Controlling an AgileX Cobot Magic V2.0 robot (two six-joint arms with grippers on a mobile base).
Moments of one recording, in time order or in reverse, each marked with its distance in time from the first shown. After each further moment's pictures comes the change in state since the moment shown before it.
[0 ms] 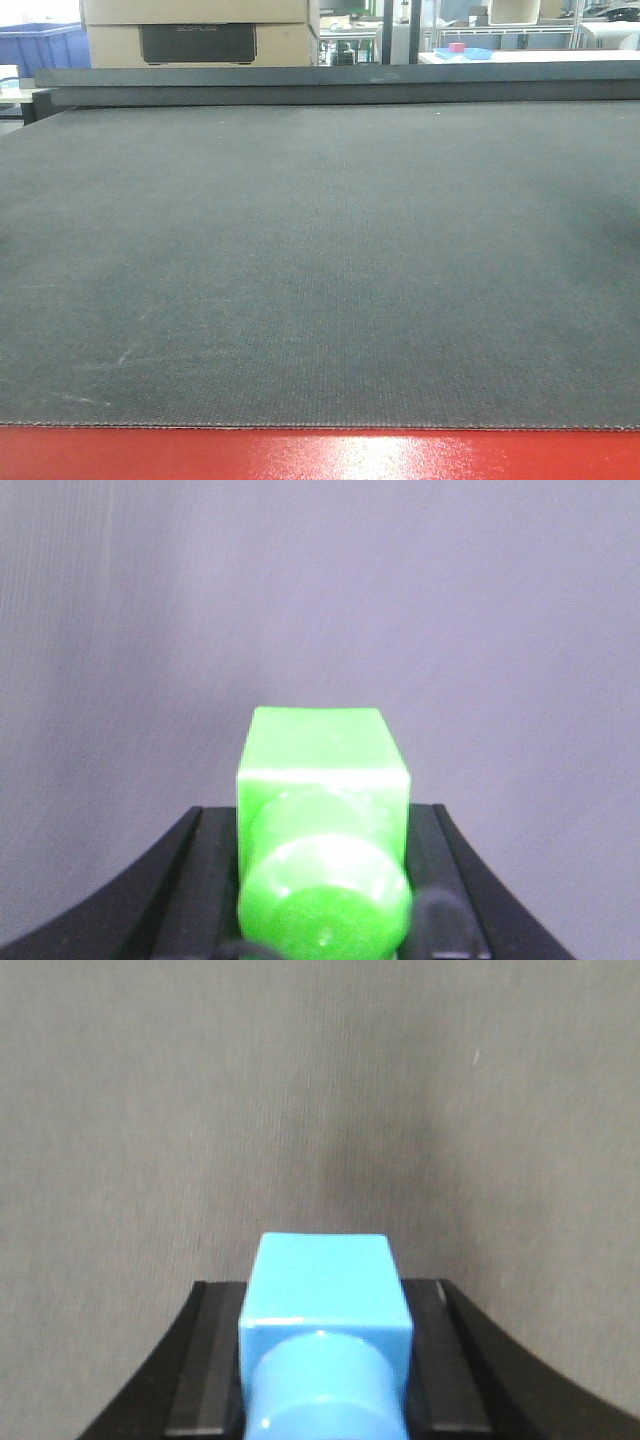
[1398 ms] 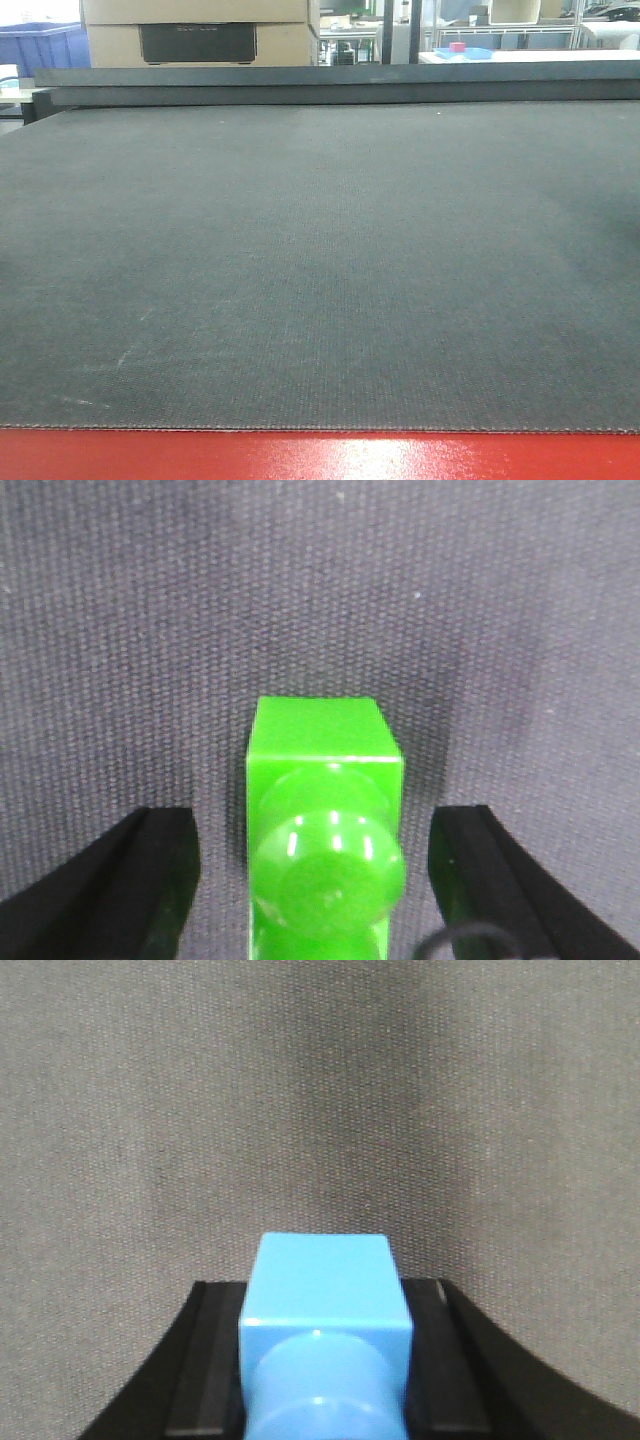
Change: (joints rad) left arm 0.101 0.385 -0.178 0.218 0.462 -0.097; right arm 0.000 0.152 -0.103 -0.079 0.256 0.157
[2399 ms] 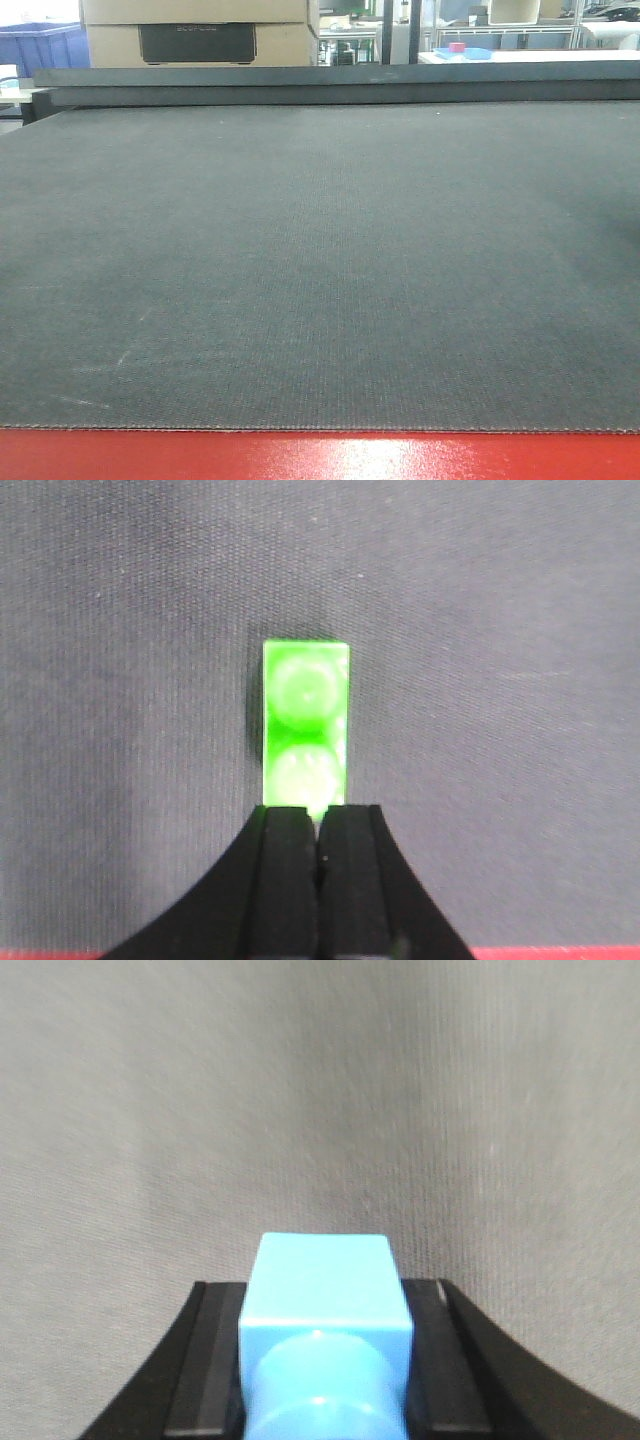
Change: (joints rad) left arm 0.030 -0.224 -0.038 -0.036 0.120 0.040; right arm 0.000 0.006 0.001 0.000 -0.004 0.002
